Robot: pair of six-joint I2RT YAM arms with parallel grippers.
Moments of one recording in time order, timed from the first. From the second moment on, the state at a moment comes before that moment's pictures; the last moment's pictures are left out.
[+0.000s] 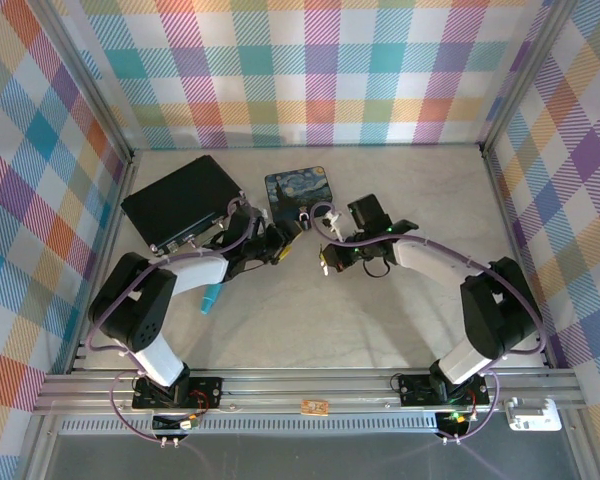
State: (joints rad) left arm -0.51 1.67 0.83 0.27 0.36 -1.24; right arm 0.55 1.57 1.03 -0.42 -0.45 0.01
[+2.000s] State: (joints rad) left arm -0.66 1.71 1.07 0.09 0.33 -1.26; right arm 0.50 1.53 1.07 -0.47 -0.48 -0.09
